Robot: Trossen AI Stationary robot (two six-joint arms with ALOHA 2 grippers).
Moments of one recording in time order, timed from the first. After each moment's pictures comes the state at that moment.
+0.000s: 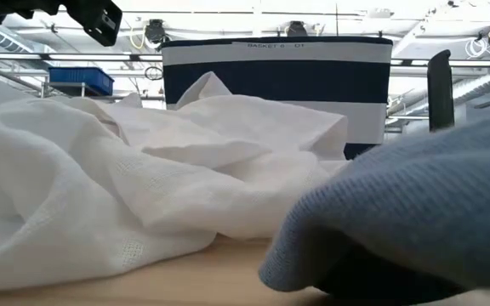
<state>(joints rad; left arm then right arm) -0.39 0.81 0.34 0.46 -0.02 -0.12 0.53 1.28 1.11 0.07 0.60 -0.17</state>
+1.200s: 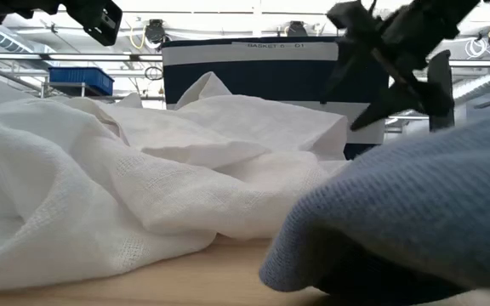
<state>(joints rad) -0.39 0.81 0.34 0.46 -0.01 -0.12 0.32 1.39 0.84 -0.39 0.53 1.43</state>
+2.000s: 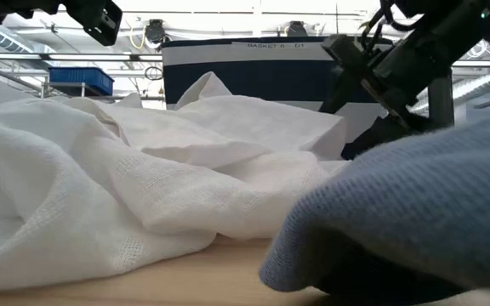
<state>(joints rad) -0.39 0.81 0.34 0.46 -0.01 -0.13 0.31 1.48 0.71 -0.11 0.60 1.53</state>
